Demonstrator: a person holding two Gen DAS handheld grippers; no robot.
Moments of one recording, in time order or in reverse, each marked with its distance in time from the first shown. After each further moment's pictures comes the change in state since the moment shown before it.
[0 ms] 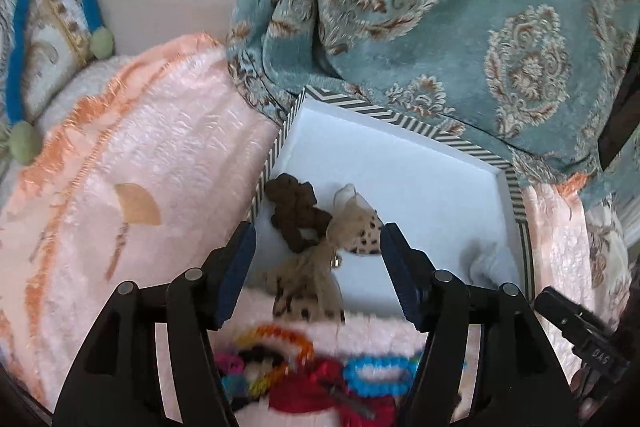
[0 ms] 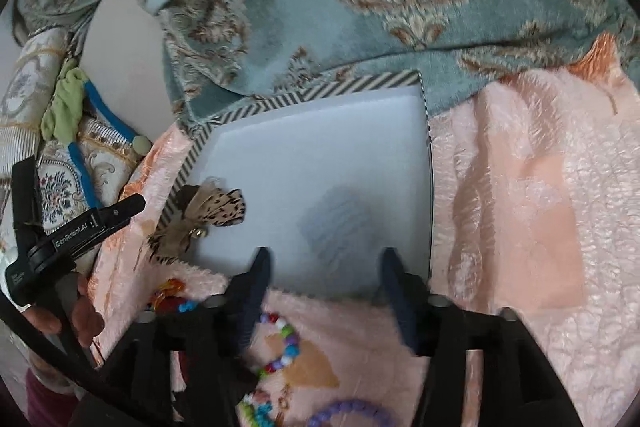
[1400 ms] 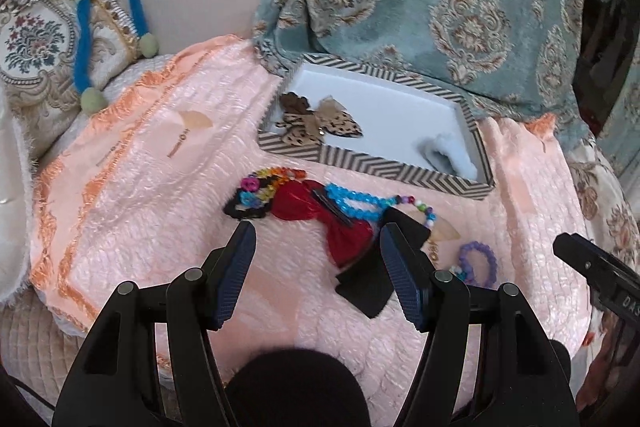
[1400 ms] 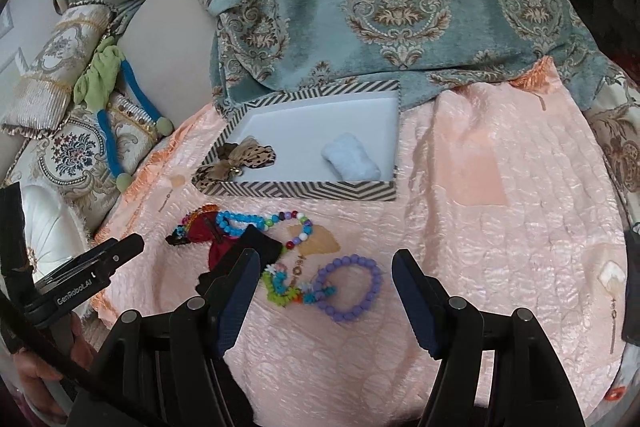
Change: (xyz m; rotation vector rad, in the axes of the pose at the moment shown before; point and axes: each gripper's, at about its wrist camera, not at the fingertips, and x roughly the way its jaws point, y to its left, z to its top) left arm -0.123 -0.031 -0.145 0.055 -0.060 0.062; right arm -0.106 0.016 -0.097 -0.068 -0.078 -0.065
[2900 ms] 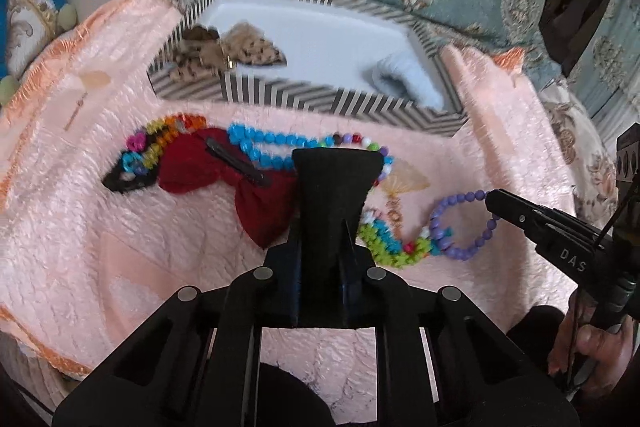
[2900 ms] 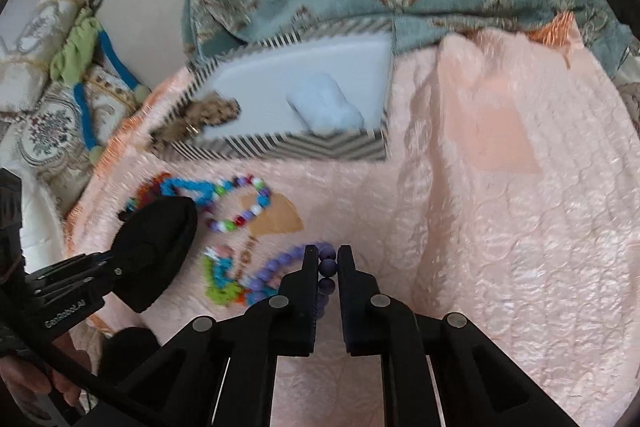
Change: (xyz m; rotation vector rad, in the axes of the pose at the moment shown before) left arm 0.071 -0.038 -0.017 0.093 0.187 -0.180; right arm 0.059 -0.024 -0.003 -0.015 0.090 0.031
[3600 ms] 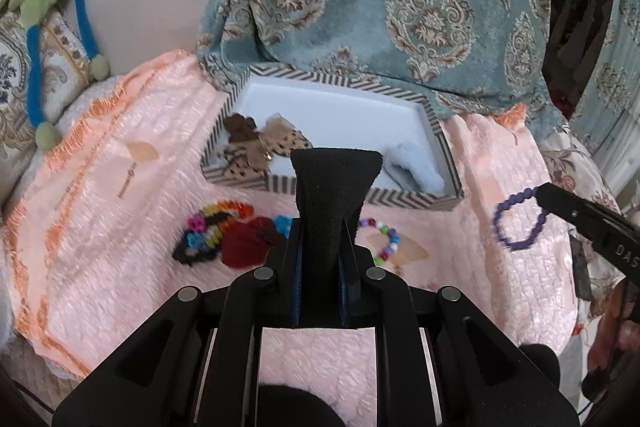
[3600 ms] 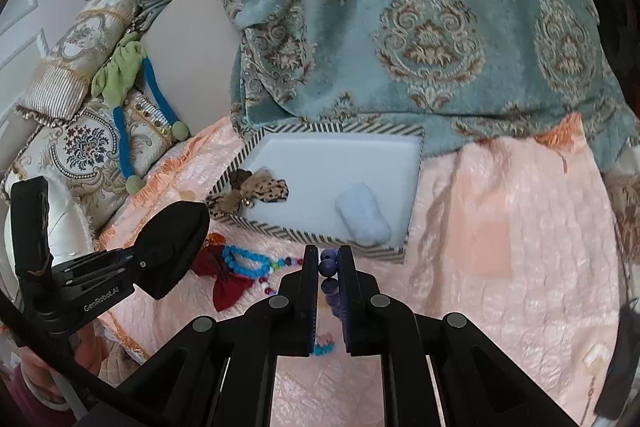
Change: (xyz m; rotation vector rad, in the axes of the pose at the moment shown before) left arm -0.057 0.011 0.040 0.001 -0.170 0.081; right arm -0.059 0.036 0.058 -0.115 -0.140 0.020
